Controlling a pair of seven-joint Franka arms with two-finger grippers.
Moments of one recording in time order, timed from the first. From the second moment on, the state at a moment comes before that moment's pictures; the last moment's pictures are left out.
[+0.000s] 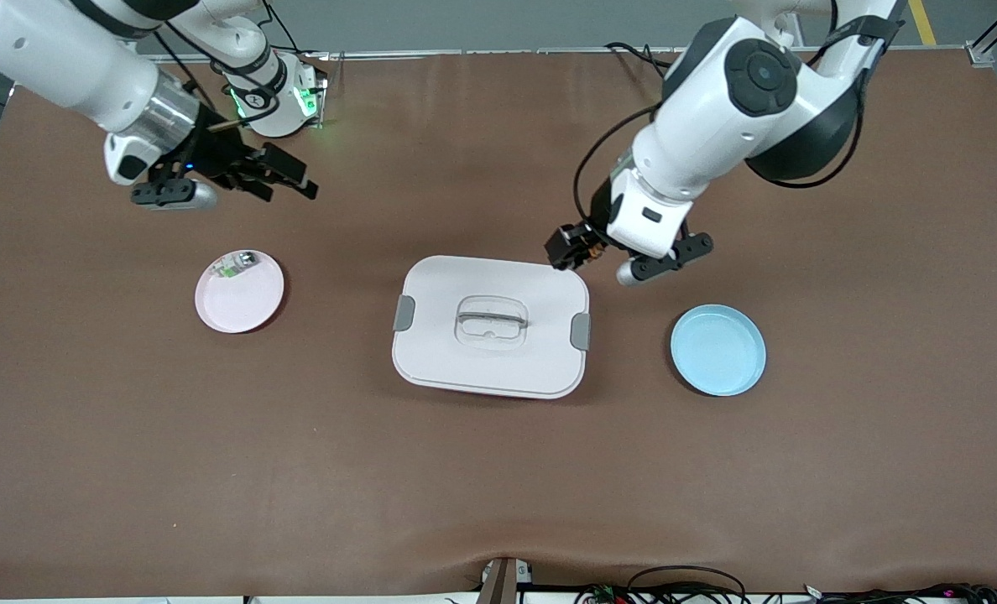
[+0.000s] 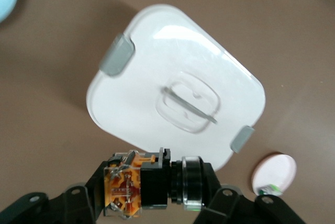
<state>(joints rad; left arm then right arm) -0.15 0.25 -0.52 -1.61 -0.21 2.05 -1.08 0.35 -0.27 -0.01 -2.15 0.48 2.03 0.42</state>
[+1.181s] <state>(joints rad) -0.24 0.47 -0.52 -1.45 -0.66 2.05 -1.54 0.69 -0.19 -0.01 -2.24 0.69 2.58 0.79</state>
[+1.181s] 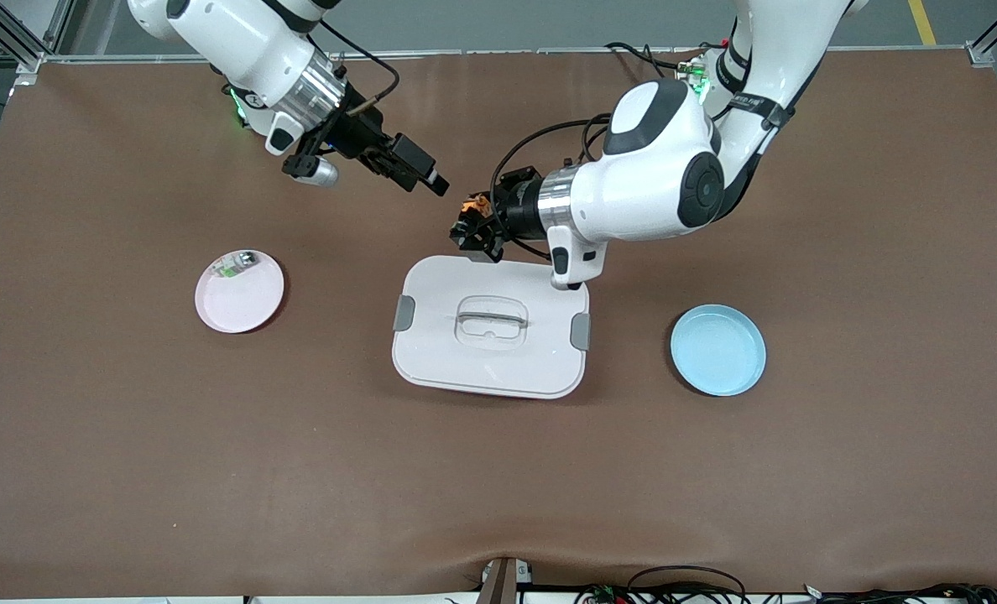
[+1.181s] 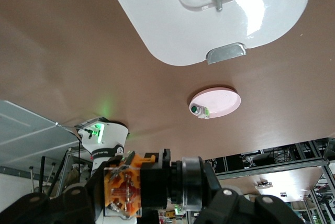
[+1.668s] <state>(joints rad) -0.28 0.50 -0.52 -1.43 -0.66 2.05 -1.60 0.69 -0.11 -0.02 -2.14 0.69 2.44 0.85</state>
